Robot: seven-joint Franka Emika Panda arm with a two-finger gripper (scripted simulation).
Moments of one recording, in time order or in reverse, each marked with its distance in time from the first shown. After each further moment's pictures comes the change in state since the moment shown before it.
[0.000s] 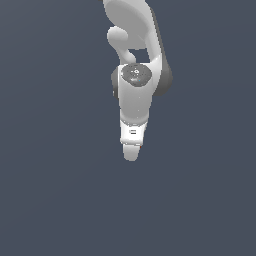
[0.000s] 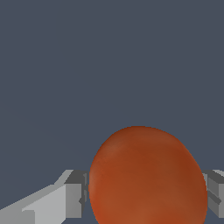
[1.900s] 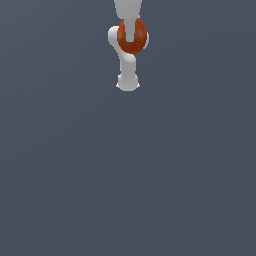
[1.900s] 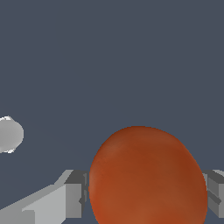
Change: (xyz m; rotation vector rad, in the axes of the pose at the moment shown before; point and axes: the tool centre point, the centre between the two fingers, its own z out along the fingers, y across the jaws) arm -0.020 -0.091 -0.339 -0.002 0.003 0.001
